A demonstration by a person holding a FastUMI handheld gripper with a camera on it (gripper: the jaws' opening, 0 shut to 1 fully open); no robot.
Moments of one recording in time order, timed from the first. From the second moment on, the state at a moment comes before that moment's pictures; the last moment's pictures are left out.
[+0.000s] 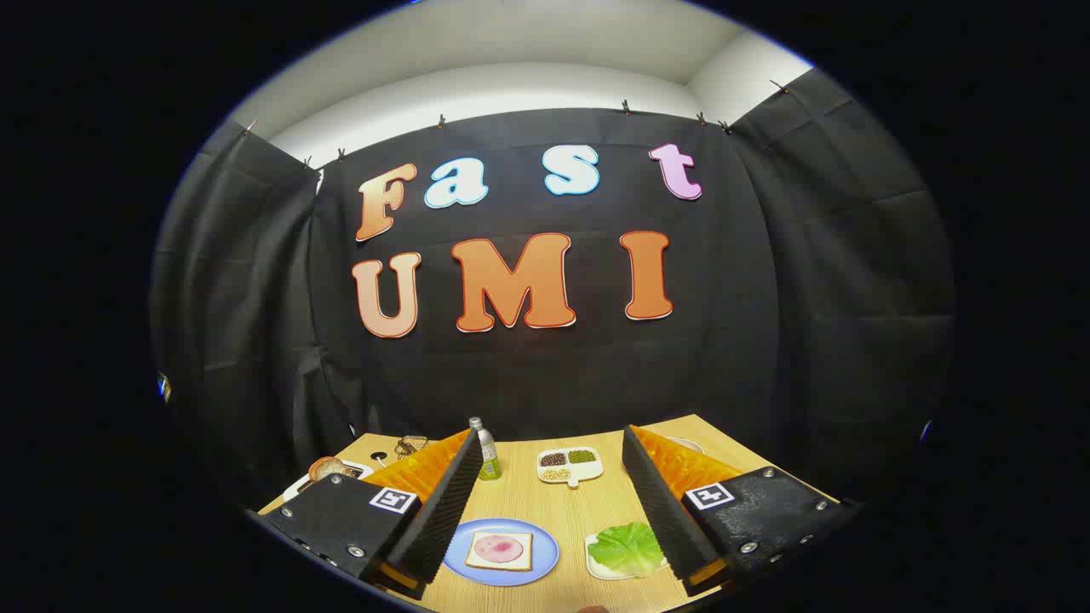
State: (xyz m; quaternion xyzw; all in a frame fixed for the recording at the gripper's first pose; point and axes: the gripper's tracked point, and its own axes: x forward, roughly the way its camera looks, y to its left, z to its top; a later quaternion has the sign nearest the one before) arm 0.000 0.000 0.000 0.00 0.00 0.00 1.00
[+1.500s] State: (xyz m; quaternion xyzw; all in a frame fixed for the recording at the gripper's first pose) arm 0.001 -0.009 -0.007 0.01 0.01 0.00 1.00
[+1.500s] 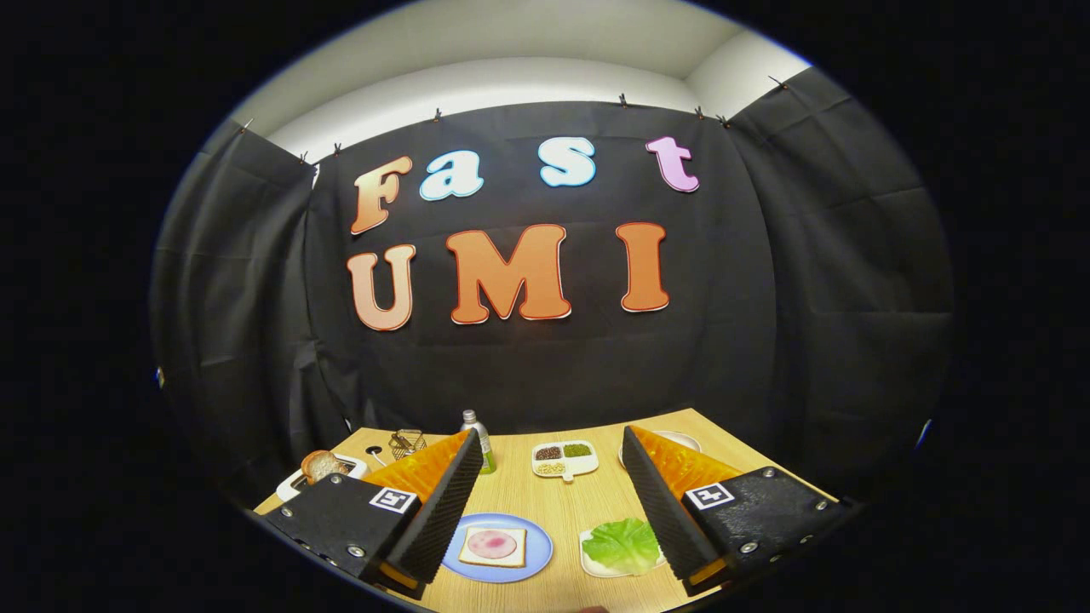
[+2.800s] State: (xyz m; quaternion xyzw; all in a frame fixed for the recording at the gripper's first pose) arm 0.059 -0.084 -0.169 -0.04 0.16 -0.03 0.99
